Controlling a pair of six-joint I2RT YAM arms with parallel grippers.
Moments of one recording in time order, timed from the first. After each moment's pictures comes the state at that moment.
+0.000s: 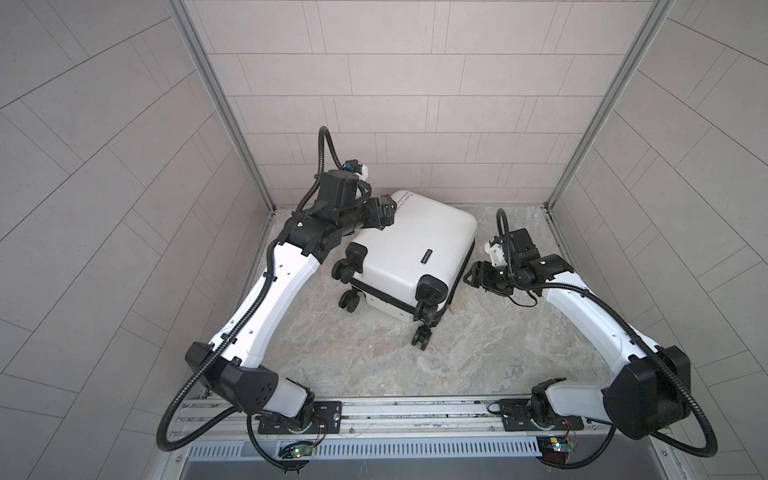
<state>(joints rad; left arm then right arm) -0.46 1.46 1.73 -0.74 0.05 -0.39 0.25 1.30 1.09 -0.80 -0.31 0.51</state>
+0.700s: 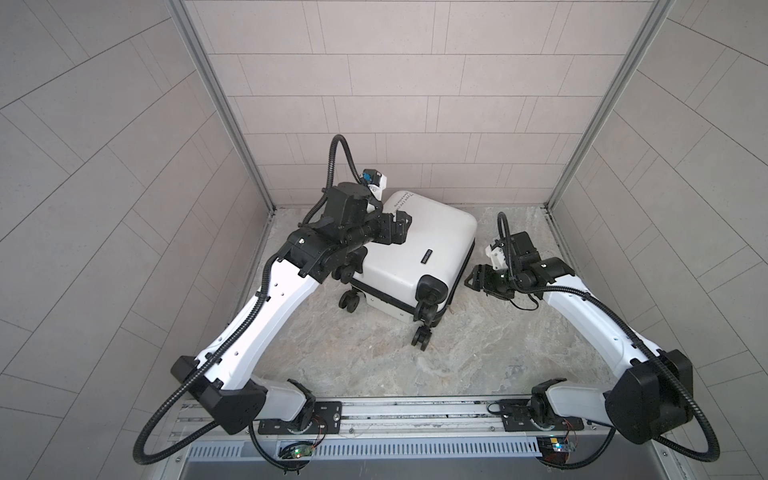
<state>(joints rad) -0.62 1.38 1.63 -0.72 0.01 -0.32 0.25 1.28 1.05 -0.81 -0.31 0.52</state>
